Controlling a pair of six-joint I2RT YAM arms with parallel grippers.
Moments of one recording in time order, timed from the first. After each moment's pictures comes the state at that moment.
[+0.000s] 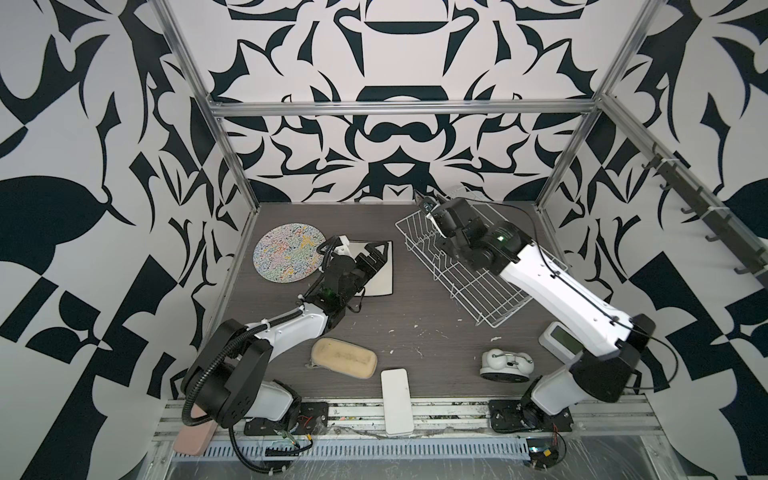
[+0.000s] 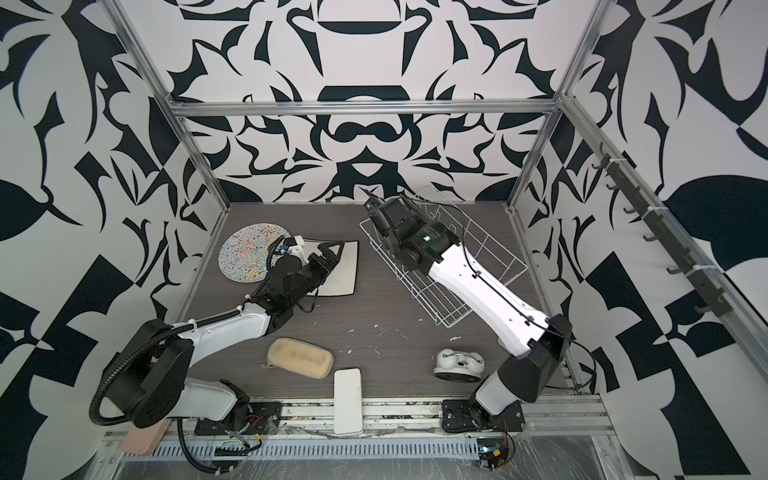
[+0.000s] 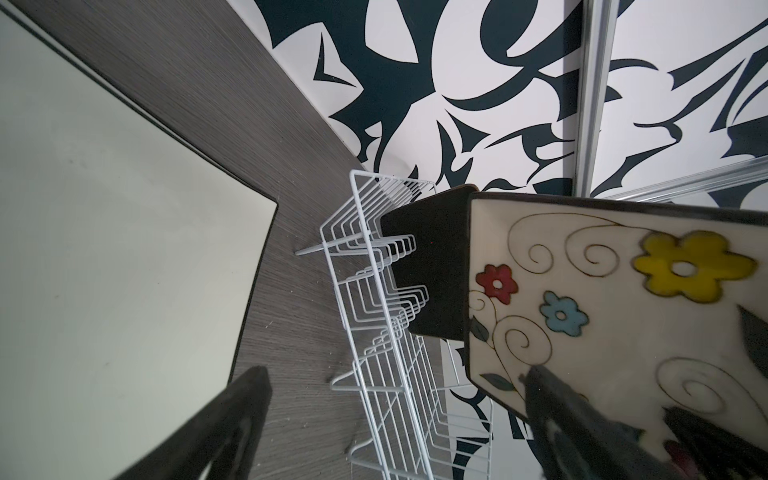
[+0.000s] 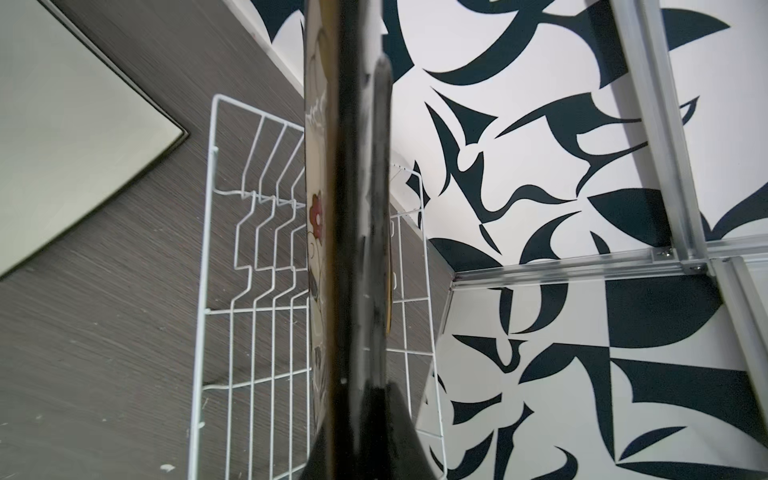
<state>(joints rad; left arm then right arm) -0.58 1.42 0.65 0.58 -0.01 -1.16 0.74 1.49 1.67 -0.93 0.63 -0.28</state>
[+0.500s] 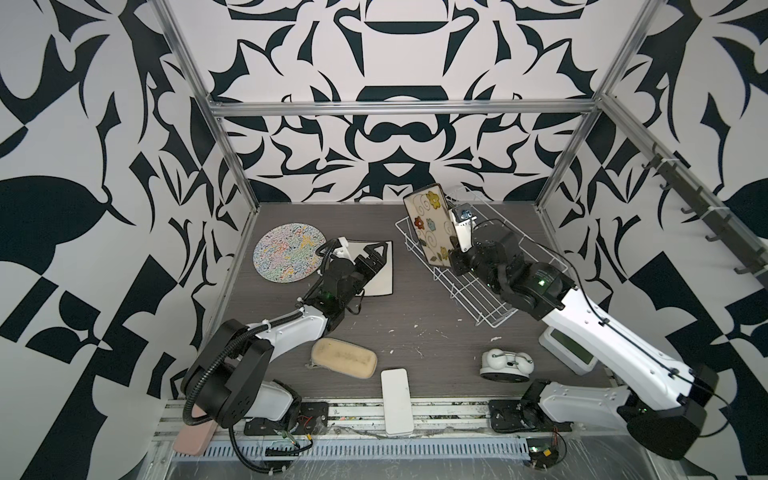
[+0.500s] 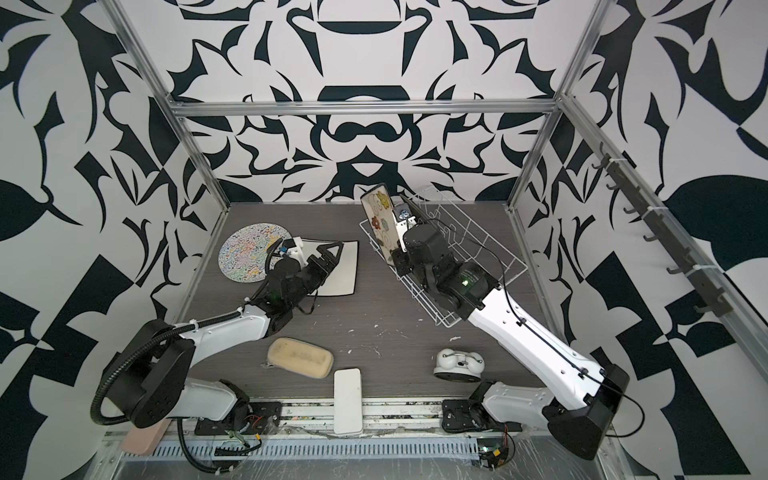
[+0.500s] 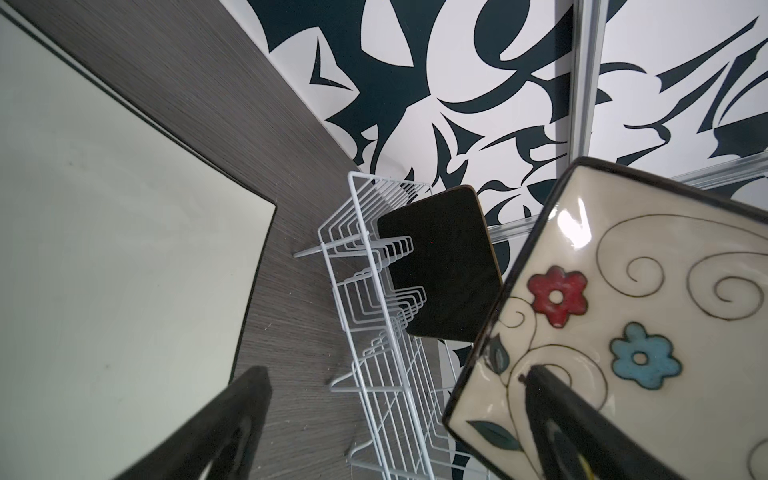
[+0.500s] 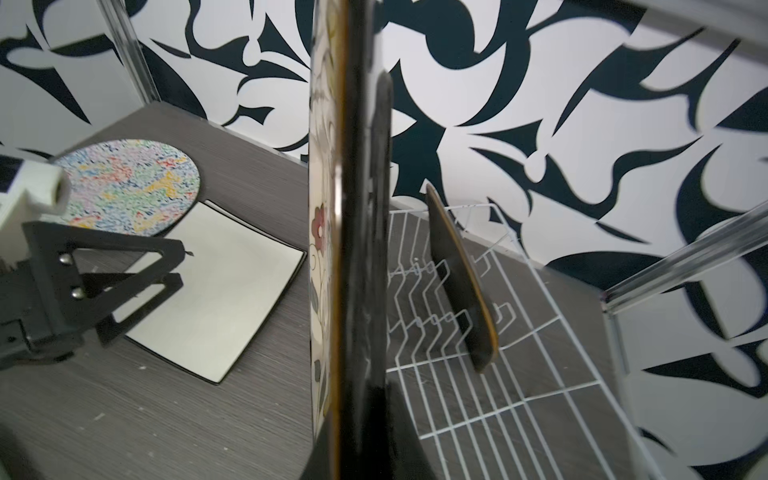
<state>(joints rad) -0.58 1.41 0.61 0.63 -0.02 -1.16 0.75 1.18 1.23 -0.51 0.39 0.08</state>
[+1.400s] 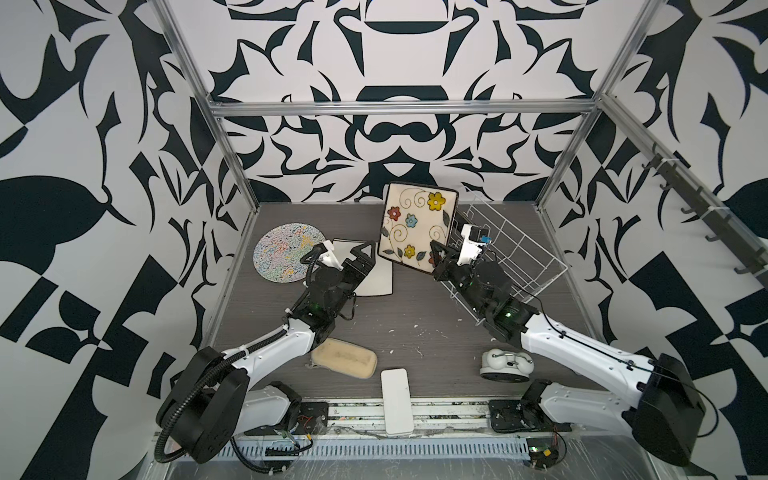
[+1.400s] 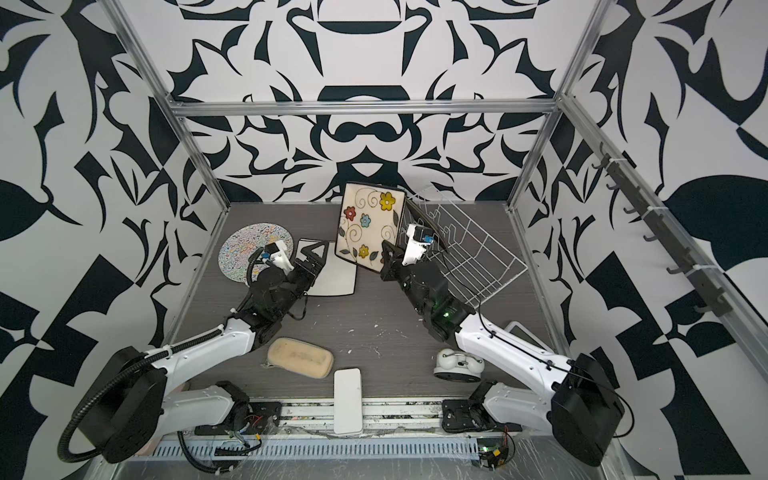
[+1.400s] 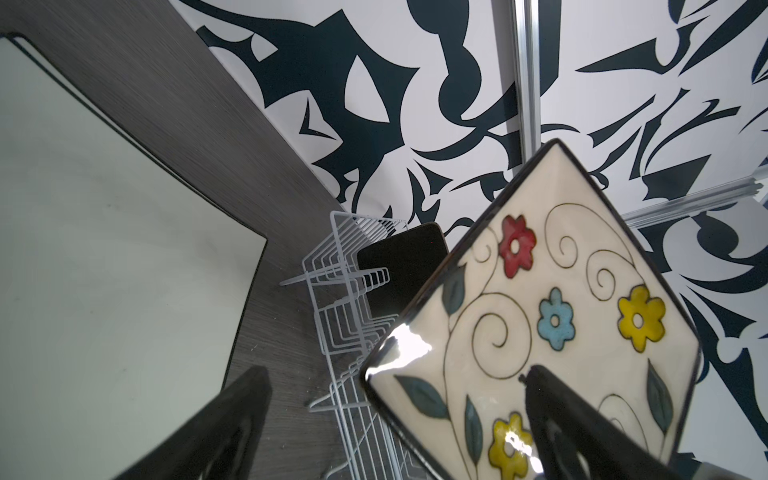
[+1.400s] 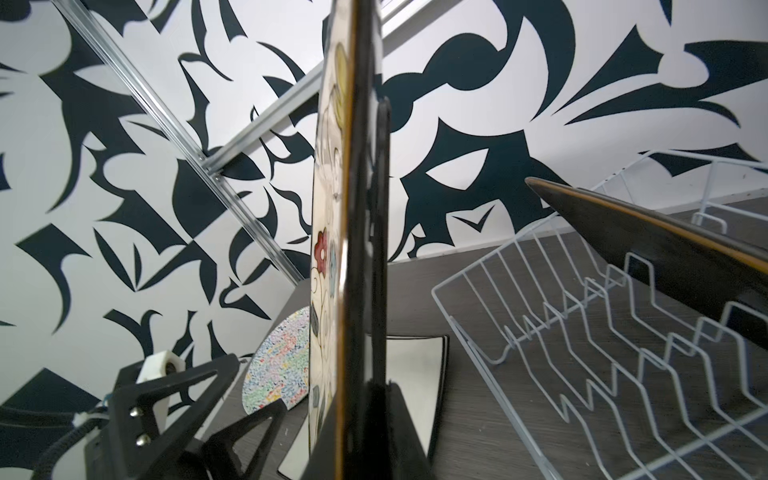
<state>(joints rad) -0.58 1.24 0.51 0.65 -0.11 -1.19 0.75 1.16 0.71 0.46 0.28 0.58</state>
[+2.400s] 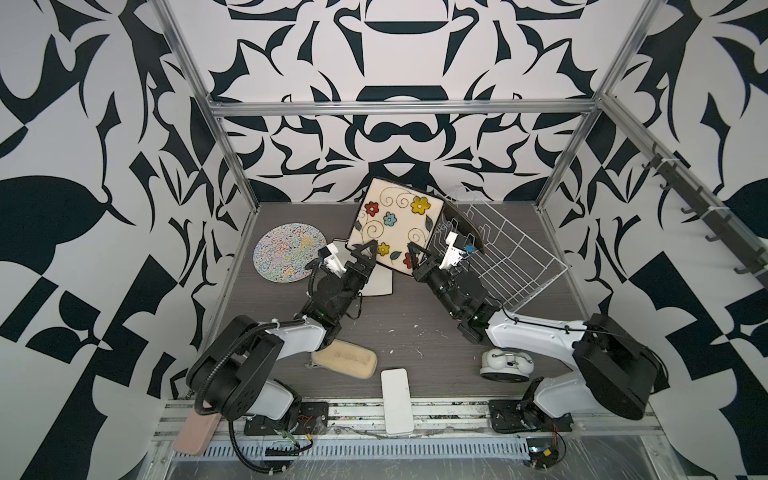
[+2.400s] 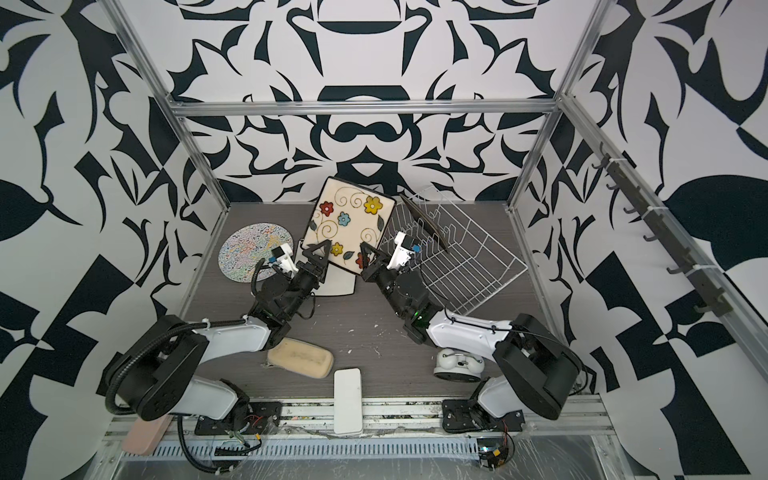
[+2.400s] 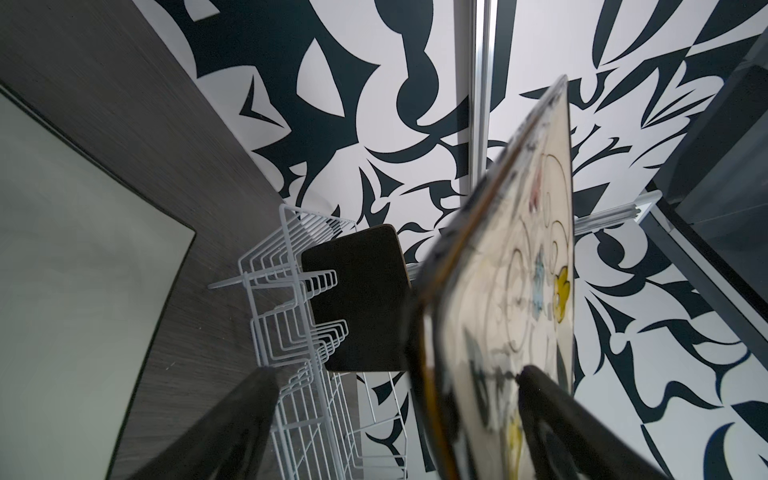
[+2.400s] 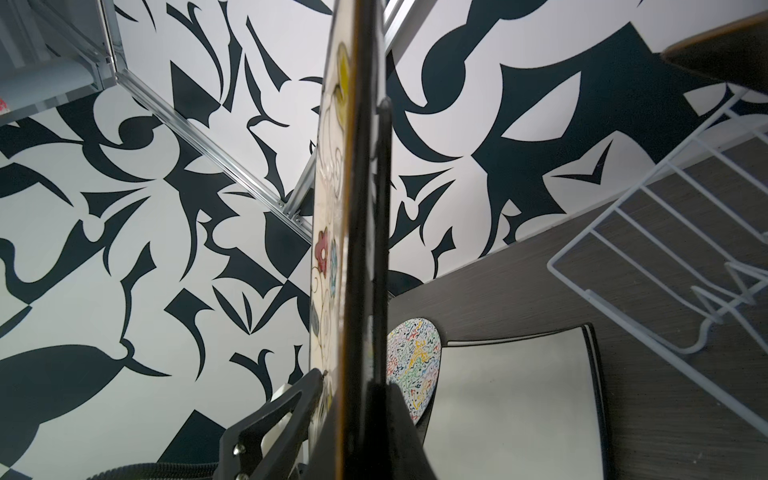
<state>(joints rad) -0.58 1.49 0.46 1.15 -0.05 -1.33 0.81 1.46 0.66 0.96 0.26 0.86</state>
